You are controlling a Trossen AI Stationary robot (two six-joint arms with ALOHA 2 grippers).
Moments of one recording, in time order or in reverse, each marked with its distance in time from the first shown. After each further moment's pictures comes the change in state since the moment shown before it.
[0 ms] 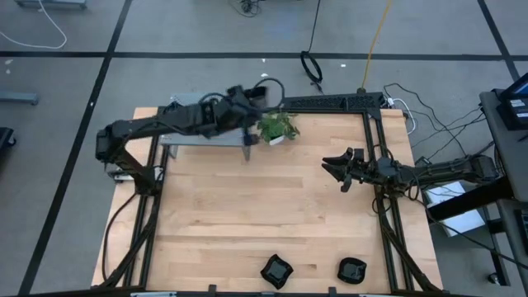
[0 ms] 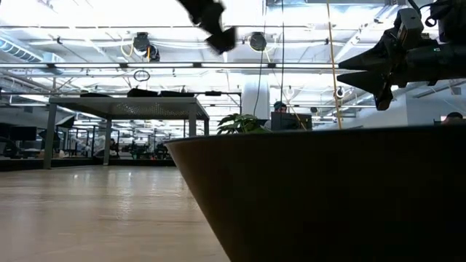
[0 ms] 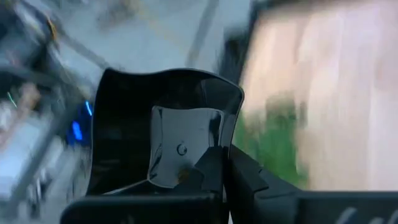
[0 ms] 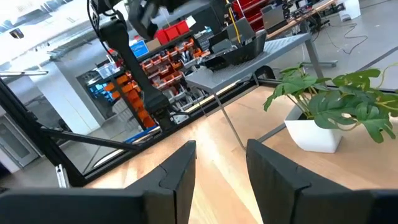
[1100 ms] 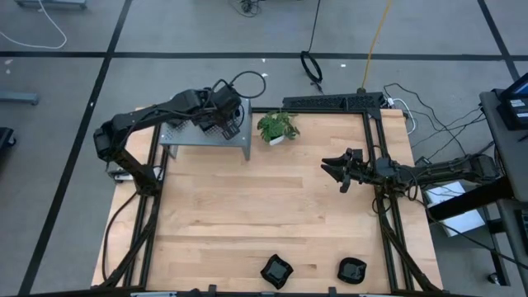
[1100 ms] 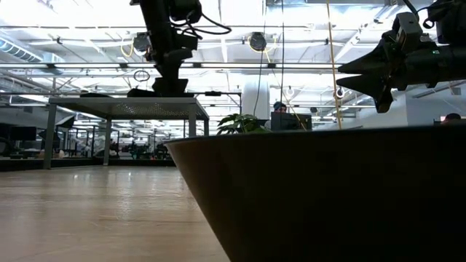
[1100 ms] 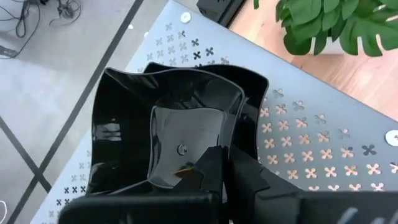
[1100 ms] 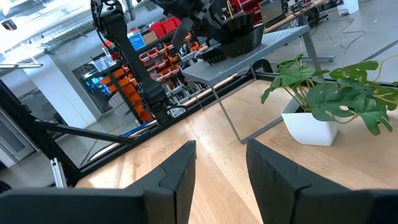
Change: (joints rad) left arm 0.248 -0.006 -0.098 -0.415 0.086 -0.387; right arm 0.000 0.020 0.000 -0.007 0.000 0.000
